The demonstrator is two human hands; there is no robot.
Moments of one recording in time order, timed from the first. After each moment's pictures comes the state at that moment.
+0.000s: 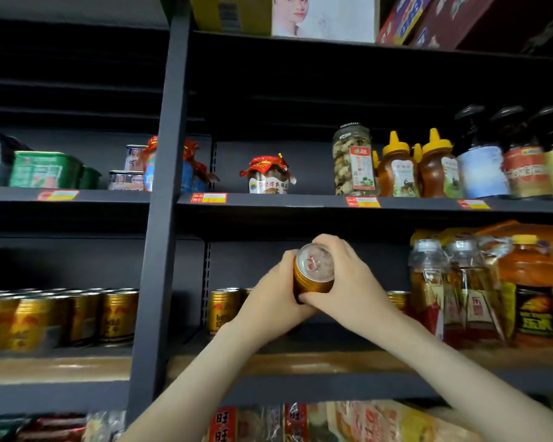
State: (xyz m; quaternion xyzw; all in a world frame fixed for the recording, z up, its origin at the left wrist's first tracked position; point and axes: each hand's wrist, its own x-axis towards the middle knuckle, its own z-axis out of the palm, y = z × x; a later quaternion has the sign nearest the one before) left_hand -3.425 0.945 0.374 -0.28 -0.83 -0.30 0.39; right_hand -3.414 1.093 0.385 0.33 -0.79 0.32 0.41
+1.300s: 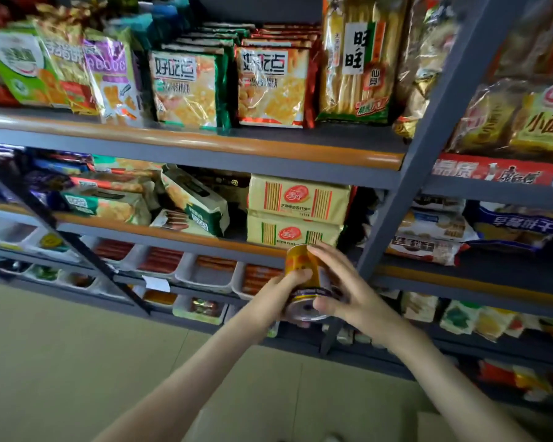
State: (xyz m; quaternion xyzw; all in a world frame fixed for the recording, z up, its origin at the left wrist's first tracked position) left_hand -3.165 0.675 -0.054 0.21 -0.64 -0.73 -0.13; right_hand -3.232 0.835 -0.057 0.37 -0.75 0.51 -0.23
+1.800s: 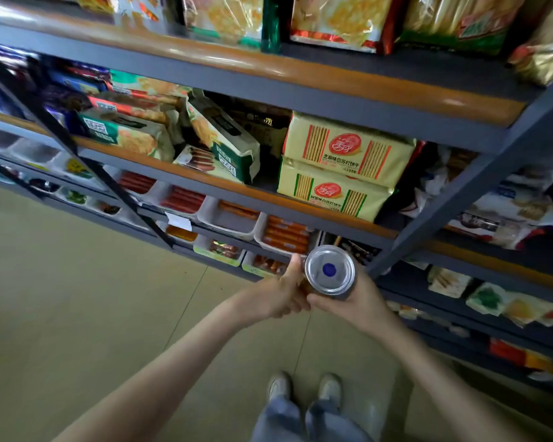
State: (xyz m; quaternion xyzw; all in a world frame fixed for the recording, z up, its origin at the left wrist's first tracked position) left_hand -3.135 0.639 -0.087 0.24 -0.75 -0.57 -0.25; right_hand -3.218 0.797 -0.135 0.27 -0.76 0.53 -0.26
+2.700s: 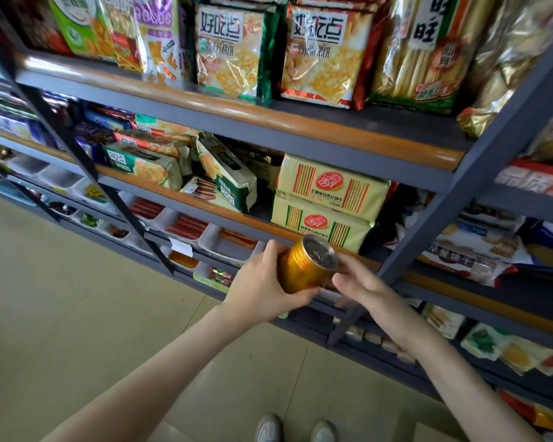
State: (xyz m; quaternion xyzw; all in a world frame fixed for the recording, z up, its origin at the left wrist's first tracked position) left_hand -3.146 0.652 -0.071 0.13 -0.93 -0.32 0.14; right_hand -3.245 0.833 -0.051 0.27 -0.69 0.53 -0.41
